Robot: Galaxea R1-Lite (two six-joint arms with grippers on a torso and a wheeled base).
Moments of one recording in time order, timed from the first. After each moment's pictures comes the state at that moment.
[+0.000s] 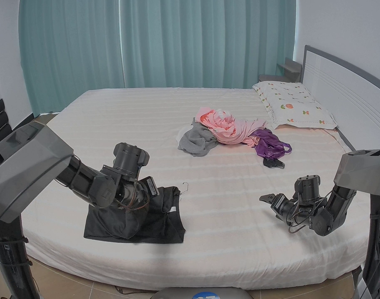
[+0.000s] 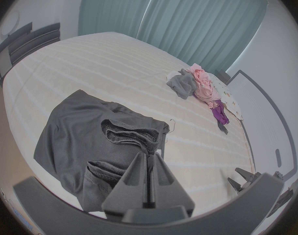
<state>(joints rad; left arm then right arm) -0.41 2.16 -1.11 -0.24 0.16 -0.71 0.23 2.33 -0.66 -1.02 0.09 0.90</state>
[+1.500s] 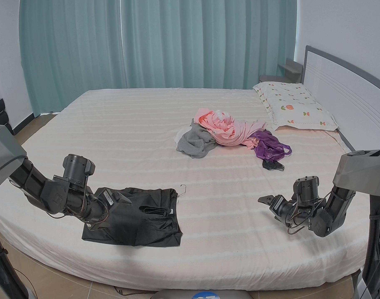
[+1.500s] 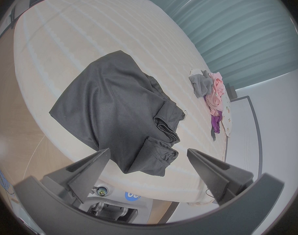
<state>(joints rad) -0.17 1.97 -0.79 -0.25 -0.24 -0.90 0.24 2.33 -0.66 -1.02 0.09 0.90</state>
